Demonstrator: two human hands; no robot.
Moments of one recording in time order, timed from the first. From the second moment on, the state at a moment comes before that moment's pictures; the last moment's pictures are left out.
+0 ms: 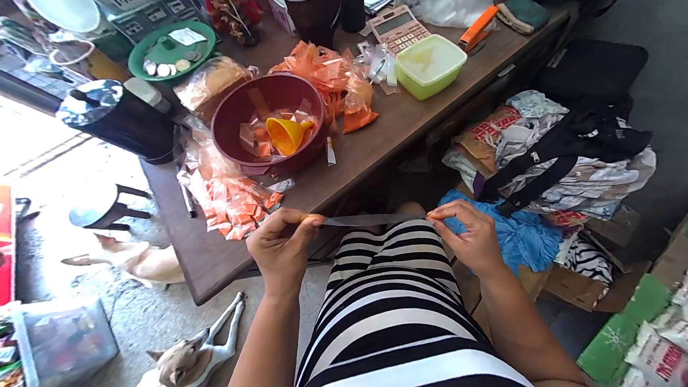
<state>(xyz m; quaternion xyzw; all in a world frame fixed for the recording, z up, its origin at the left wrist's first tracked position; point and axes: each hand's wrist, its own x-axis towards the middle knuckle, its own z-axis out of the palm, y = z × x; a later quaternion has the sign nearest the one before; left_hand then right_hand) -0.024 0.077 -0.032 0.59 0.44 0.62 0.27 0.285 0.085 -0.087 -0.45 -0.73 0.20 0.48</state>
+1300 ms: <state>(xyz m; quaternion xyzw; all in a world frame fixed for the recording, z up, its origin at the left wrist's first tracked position) -0.005 0.042 -0.014 0.55 0.41 0.62 0.39 0.170 0.069 -0.015 -0.32 -0.58 0.60 0.45</state>
